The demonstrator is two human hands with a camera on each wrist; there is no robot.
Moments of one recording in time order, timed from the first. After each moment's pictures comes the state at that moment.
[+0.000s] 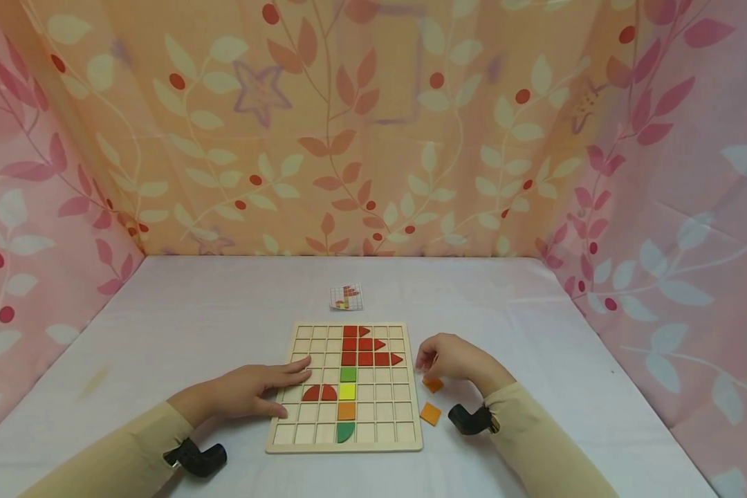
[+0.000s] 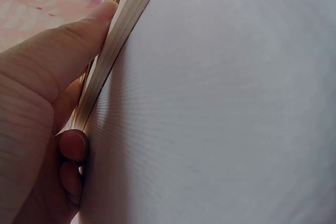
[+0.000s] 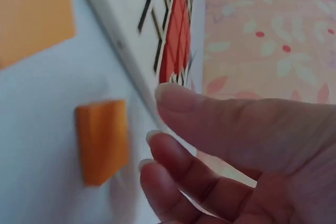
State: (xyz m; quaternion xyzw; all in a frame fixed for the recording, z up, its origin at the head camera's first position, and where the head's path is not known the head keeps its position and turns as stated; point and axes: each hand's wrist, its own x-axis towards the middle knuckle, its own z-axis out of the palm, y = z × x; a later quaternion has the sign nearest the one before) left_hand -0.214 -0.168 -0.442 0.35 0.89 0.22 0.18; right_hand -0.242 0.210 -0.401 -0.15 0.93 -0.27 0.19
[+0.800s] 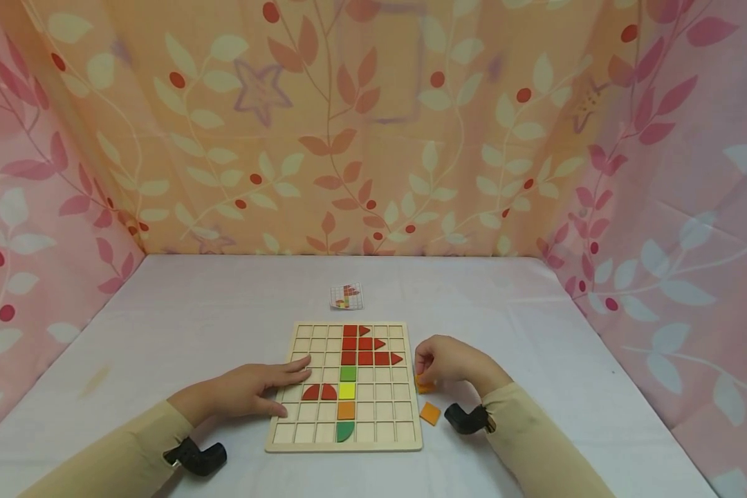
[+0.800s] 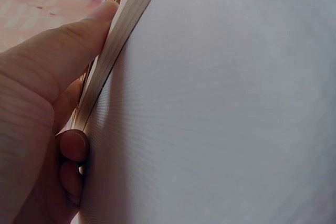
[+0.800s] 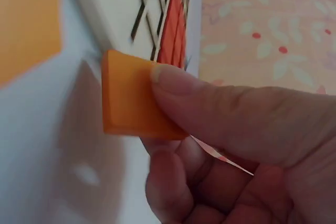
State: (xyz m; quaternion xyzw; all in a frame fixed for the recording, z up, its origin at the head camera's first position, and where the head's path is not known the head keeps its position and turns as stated) left_hand -0.215 -0.168 -0.444 0.35 0.89 0.22 0.18; right_hand -0.240 0.208 -0.400 -0.19 0.92 -0.28 0.21
